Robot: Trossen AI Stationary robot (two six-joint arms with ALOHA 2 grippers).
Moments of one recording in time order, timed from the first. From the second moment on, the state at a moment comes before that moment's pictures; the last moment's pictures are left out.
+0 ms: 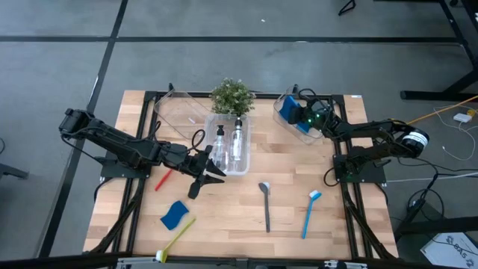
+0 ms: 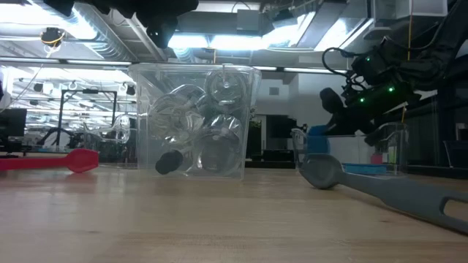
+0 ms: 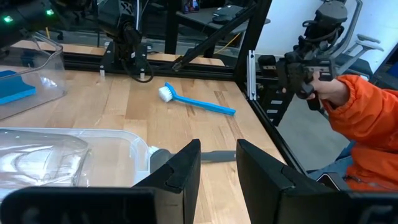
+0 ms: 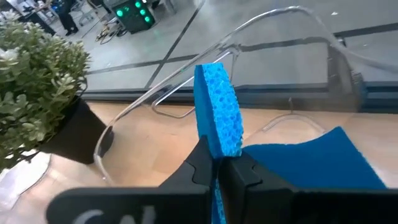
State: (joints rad) left arm -0.23 1.18 0.63 0.32 -0.01 -0.20; right arm -0.73 1.28 0.29 0.63 0.18 0.57
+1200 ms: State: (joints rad) left arm -0.23 1.18 0.63 0.32 -0.01 -0.22; right arm -0.73 1.28 0.29 0.48 0.32 0.38
